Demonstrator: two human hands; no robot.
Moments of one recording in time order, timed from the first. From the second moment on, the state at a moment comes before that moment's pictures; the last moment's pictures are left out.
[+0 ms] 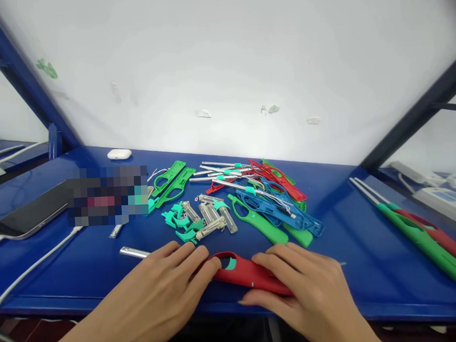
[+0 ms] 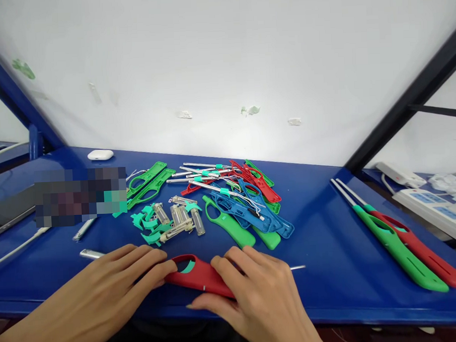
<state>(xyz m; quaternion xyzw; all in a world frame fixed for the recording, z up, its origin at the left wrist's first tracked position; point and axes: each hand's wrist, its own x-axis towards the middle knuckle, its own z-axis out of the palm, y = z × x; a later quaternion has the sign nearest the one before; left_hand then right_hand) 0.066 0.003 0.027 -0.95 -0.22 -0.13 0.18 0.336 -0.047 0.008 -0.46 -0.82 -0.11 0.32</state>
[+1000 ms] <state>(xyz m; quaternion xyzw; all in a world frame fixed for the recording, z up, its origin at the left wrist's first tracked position) 0.055 0.016 0.007 -0.92 -0.30 -0.25 -0.03 0.343 -0.043 0.006 -0.55 -0.77 0.09 0.29</state>
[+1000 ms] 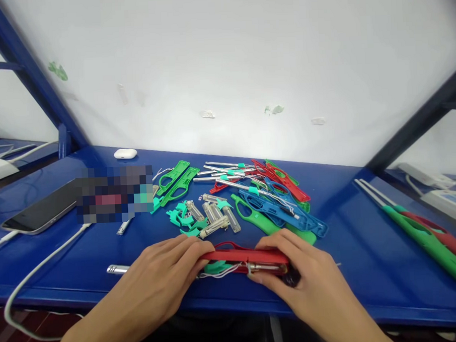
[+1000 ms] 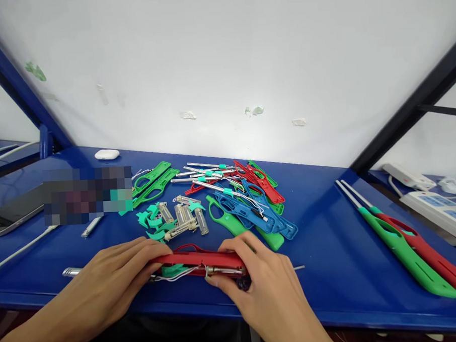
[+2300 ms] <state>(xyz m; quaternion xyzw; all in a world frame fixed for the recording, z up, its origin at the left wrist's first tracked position) 0.055 0.010 0.009 -0.93 -0.27 -0.25 0.06 0.345 -0.042 0.005 -0.55 -0.73 0.02 0.40</state>
